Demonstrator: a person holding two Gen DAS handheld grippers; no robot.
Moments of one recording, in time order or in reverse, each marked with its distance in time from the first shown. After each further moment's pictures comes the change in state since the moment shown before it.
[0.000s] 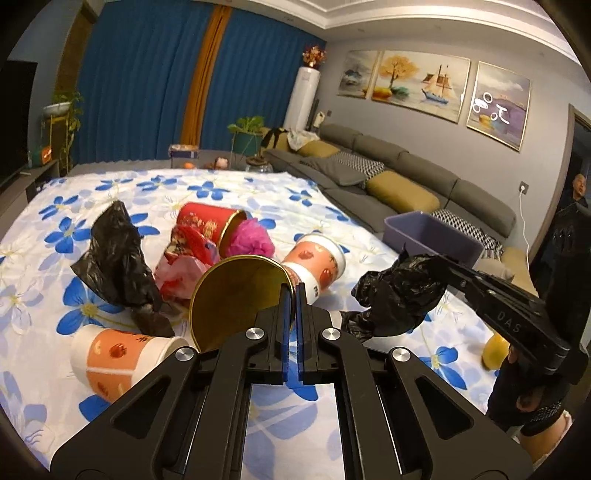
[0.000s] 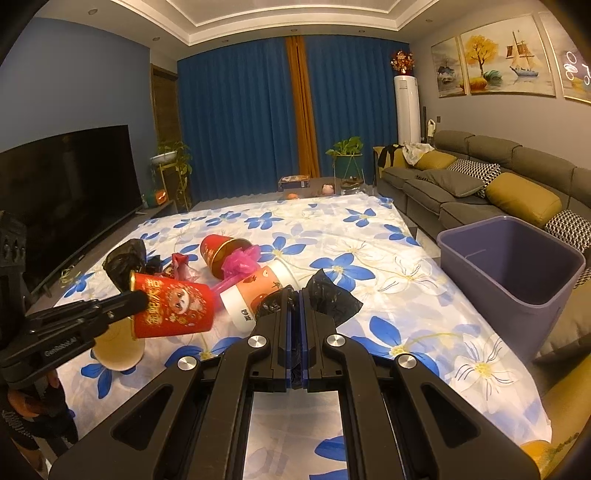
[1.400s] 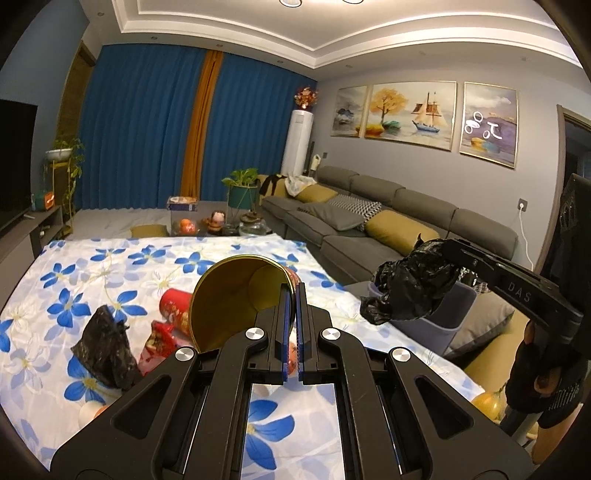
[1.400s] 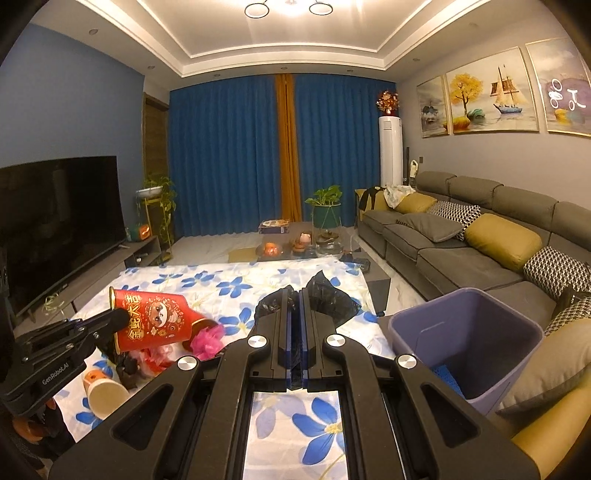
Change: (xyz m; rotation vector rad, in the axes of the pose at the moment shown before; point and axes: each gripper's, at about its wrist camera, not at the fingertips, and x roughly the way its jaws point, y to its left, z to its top) left arm -0.009 -0.054 0.063 0.066 -0.176 0.023; right arm -0.042 -0.048 0.085 -0.025 -0.149 -0.071
